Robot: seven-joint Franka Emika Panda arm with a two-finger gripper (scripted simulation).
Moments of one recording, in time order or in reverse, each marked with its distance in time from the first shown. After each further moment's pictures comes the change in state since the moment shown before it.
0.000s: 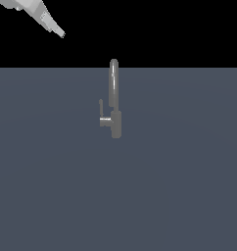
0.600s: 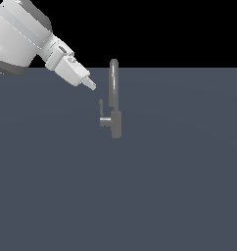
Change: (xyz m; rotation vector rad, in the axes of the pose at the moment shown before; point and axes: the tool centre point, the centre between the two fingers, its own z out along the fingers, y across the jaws) arm -0.062 -0.030 0.160 -0.163 -0.029 0.131
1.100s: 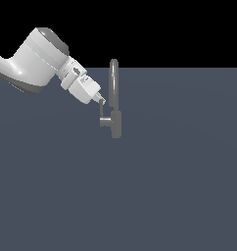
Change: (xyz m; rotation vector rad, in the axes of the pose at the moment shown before) arm -0.022 -0.005 0.063 -0.067 -0.024 0.053
